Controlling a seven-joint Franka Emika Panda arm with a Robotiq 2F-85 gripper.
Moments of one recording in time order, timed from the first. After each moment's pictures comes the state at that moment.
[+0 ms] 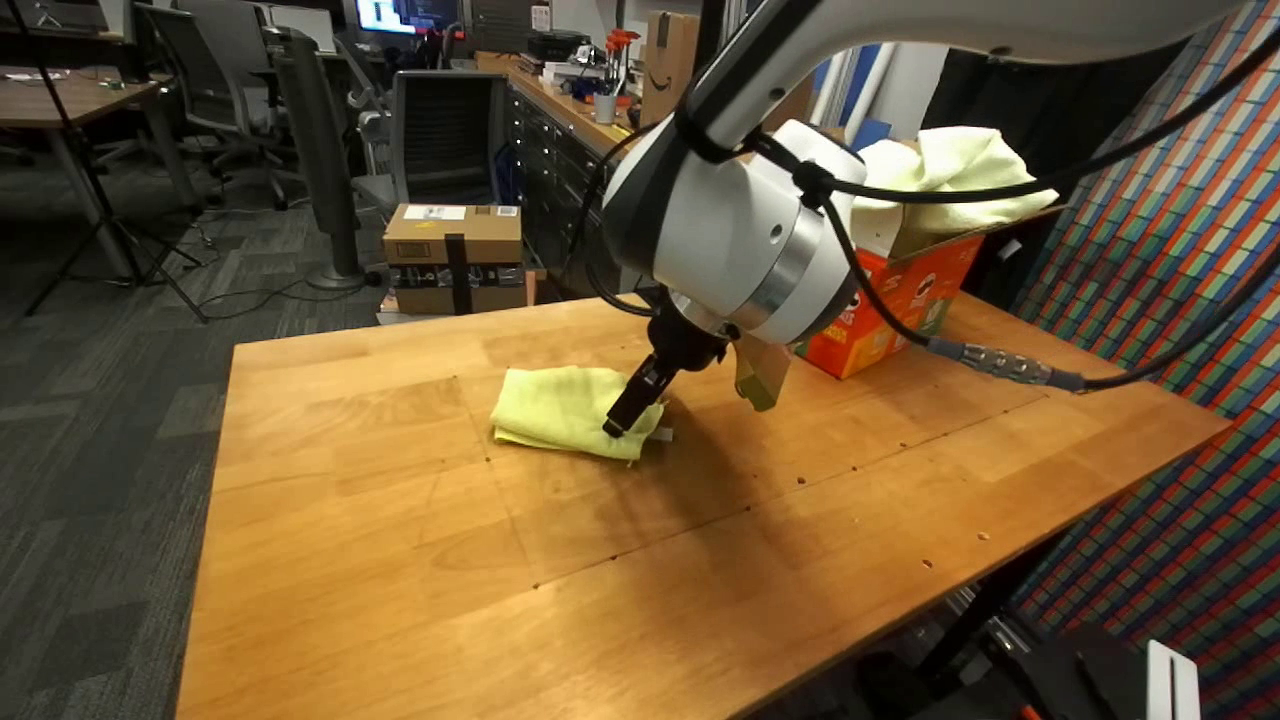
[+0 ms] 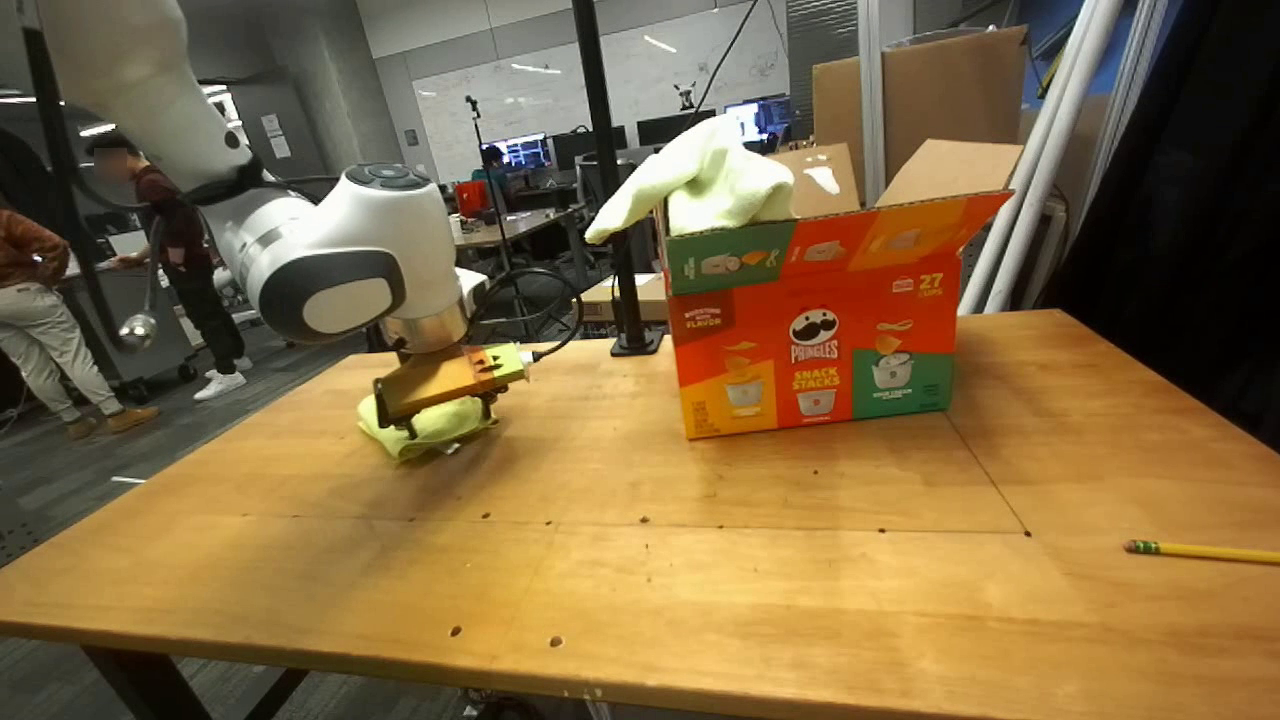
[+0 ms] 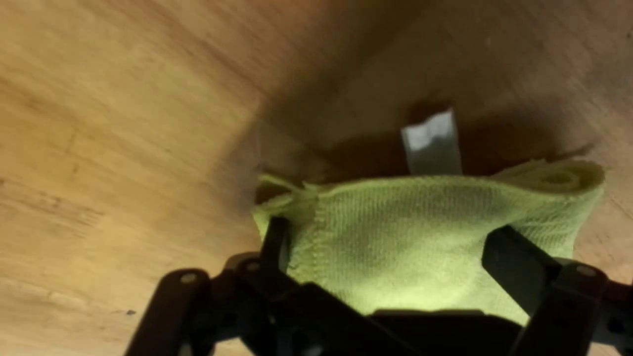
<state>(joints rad) 0.55 0.25 -0.19 -2.35 0.93 2.86 -1.31</state>
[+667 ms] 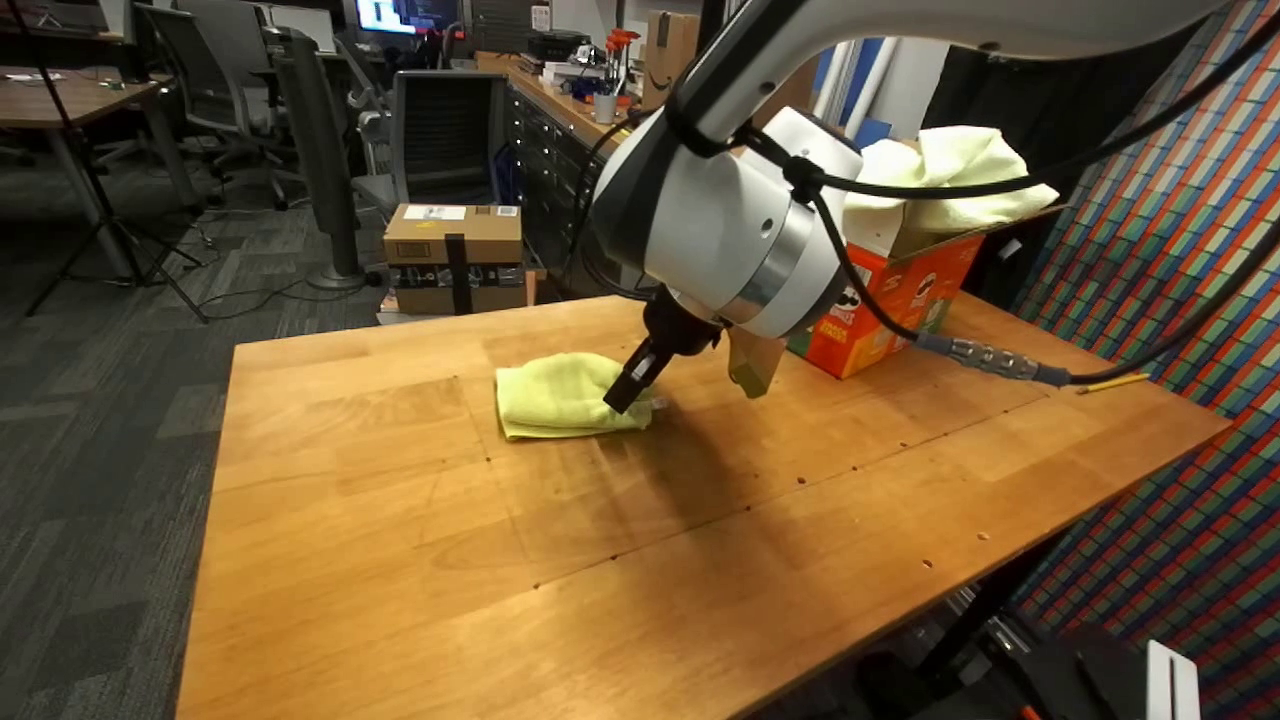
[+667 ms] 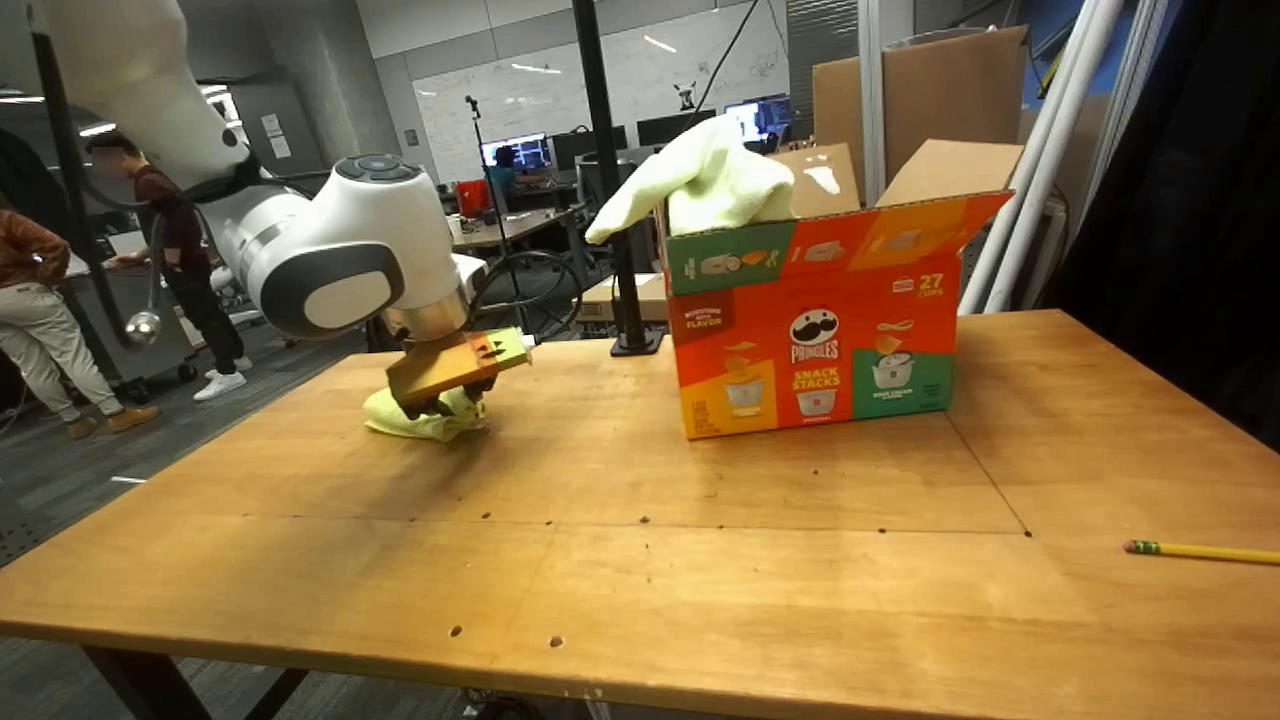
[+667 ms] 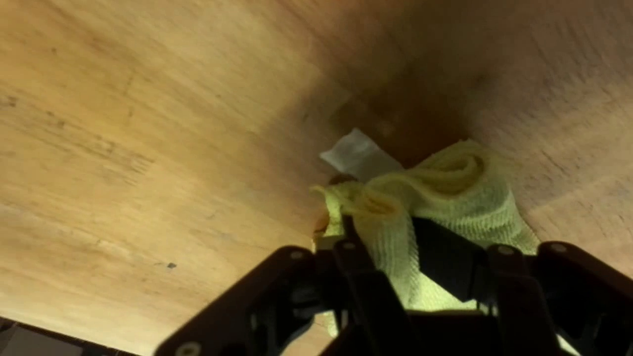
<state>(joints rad) 0.55 0.26 -0.19 -2.33 0.92 2.92 -1.31</state>
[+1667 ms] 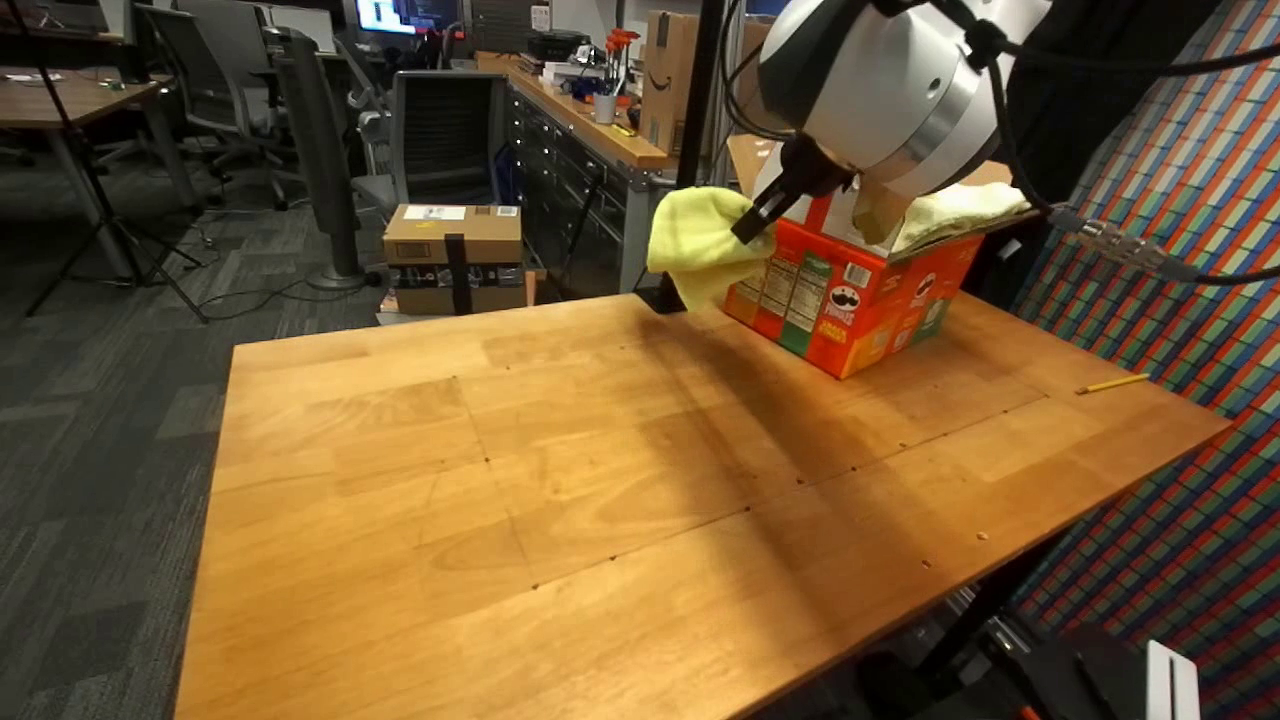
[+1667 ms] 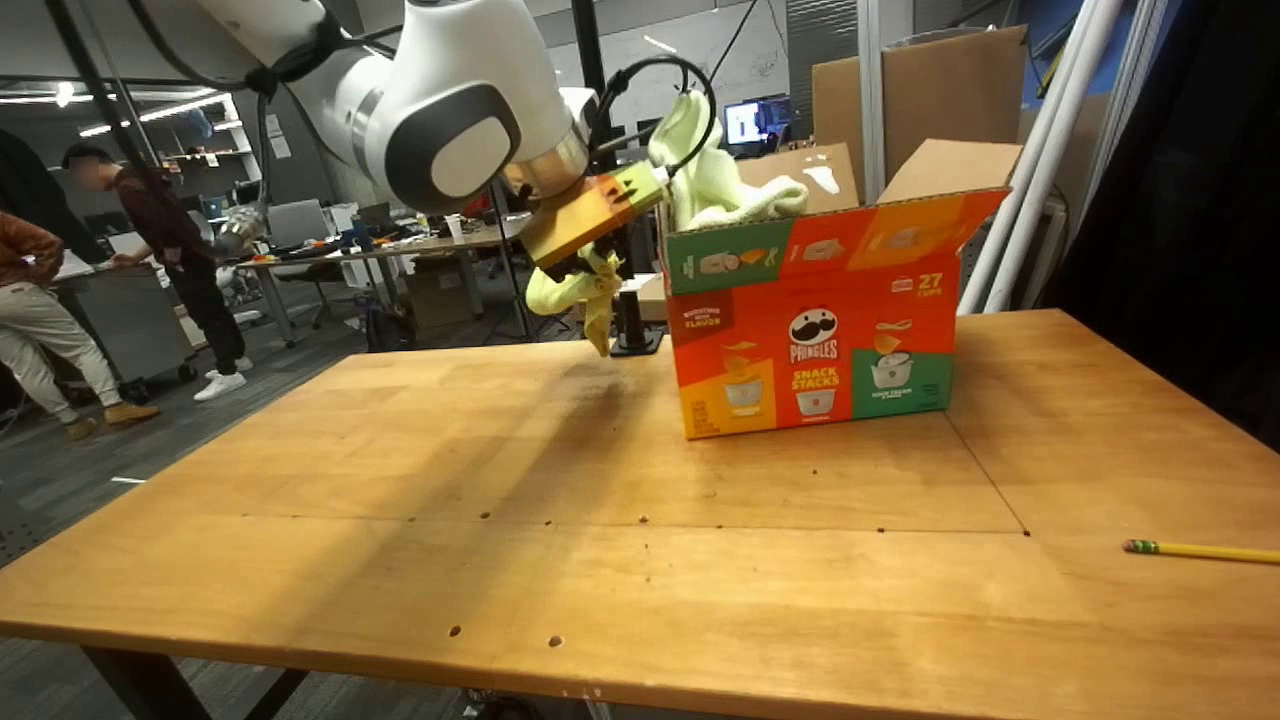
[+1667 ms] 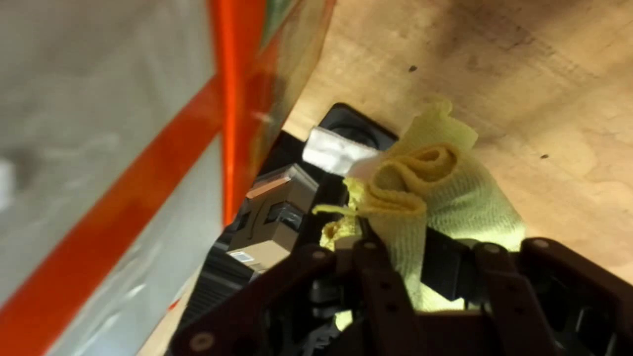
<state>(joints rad) 0.54 0.09 -0.50 -2.28 0.63 3.03 -1.22</state>
